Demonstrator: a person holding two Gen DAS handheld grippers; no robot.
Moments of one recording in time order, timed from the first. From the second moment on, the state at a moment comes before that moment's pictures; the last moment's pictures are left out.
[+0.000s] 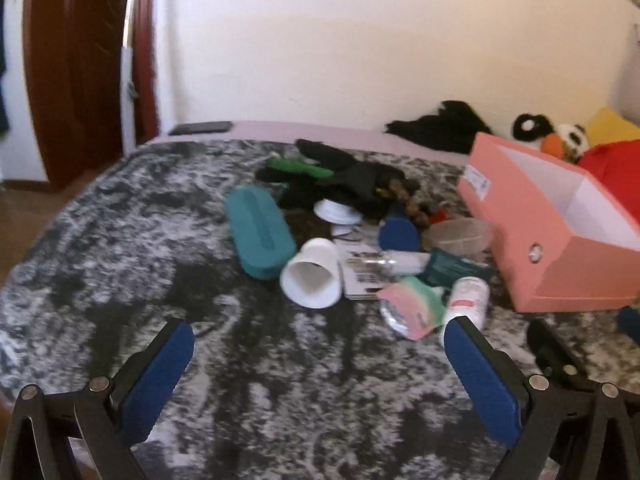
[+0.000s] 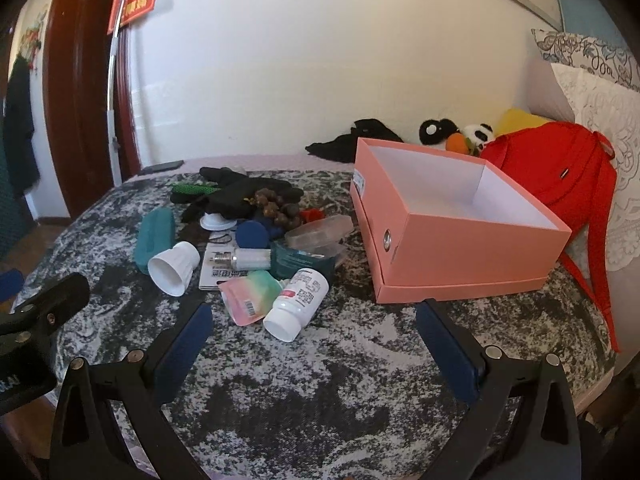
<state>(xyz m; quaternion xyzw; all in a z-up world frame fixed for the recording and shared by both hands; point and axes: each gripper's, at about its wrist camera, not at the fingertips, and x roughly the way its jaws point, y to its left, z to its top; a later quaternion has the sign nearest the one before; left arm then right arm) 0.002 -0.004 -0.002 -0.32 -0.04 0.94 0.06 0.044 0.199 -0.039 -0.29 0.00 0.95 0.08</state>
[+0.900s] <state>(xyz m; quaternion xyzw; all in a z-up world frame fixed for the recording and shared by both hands) -0.105 -0.008 -0.086 -0.43 -0.07 0.90 0.06 -0.030 0.234 -0.112 -0.38 0.06 0.92 0.04</state>
